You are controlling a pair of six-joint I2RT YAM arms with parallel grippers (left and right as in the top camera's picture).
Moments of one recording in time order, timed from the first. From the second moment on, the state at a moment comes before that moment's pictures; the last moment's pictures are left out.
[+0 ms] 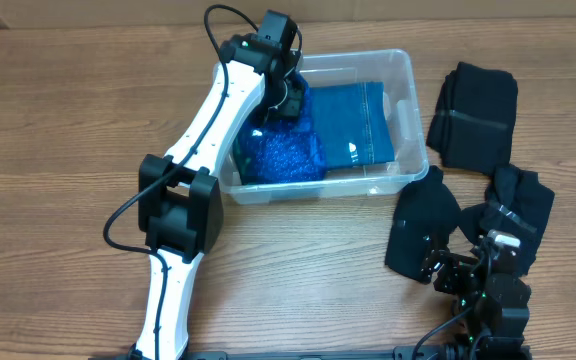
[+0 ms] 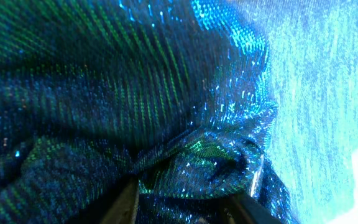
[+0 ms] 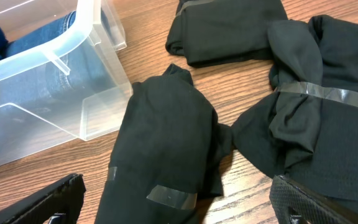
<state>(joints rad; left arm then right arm) -0.38 2.35 2.22 -1.16 0.14 -0.18 -0.04 0.01 0.18 -0.69 0.01 0.28</state>
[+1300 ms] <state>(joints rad) -0.05 1.56 2.34 -1.69 -0.05 -0.14 -0.11 1.36 0.72 -0.72 -0.21 0.54</state>
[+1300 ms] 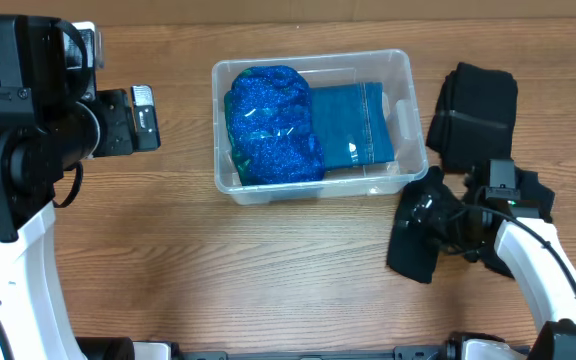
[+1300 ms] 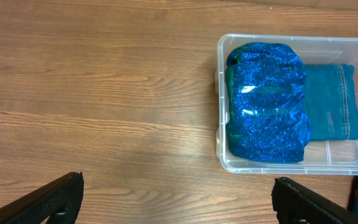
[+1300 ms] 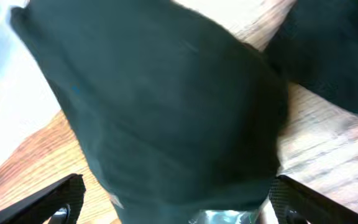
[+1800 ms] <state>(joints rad) -0.05 1.56 2.34 -1.69 -0.05 -0.14 -0.17 1.36 0.61 -0.54 -0.36 0.47</state>
